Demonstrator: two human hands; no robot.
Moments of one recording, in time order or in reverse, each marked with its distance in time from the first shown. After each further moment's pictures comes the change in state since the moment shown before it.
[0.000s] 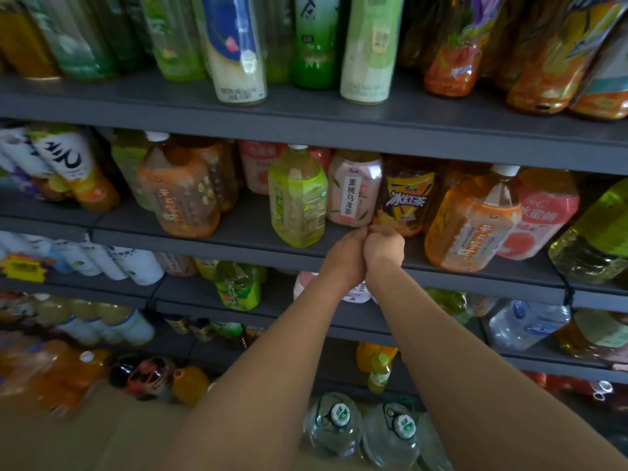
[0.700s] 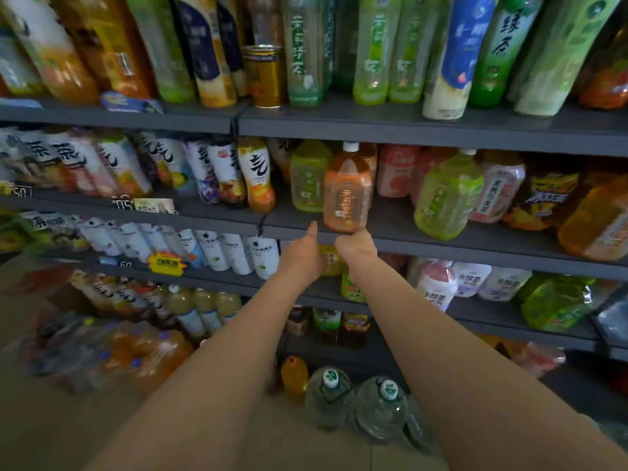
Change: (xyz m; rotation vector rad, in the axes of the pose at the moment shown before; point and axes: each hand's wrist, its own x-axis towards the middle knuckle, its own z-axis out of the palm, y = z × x) left_hand -0.146 -0.230 -0.228 0.195 0.050 -0.281; right_hand -0.210 -0.018 0.245 -0.260 -0.264 -0.058
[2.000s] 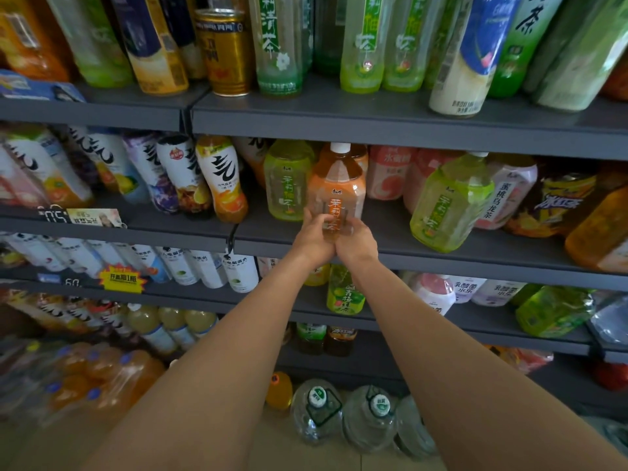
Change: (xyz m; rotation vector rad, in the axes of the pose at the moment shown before) left_hand 0.099 0.029 0.020 -0.454 -0.062 0.117; right_hand 0.092 -0.001 0.001 -0.034 0.086 -0.134
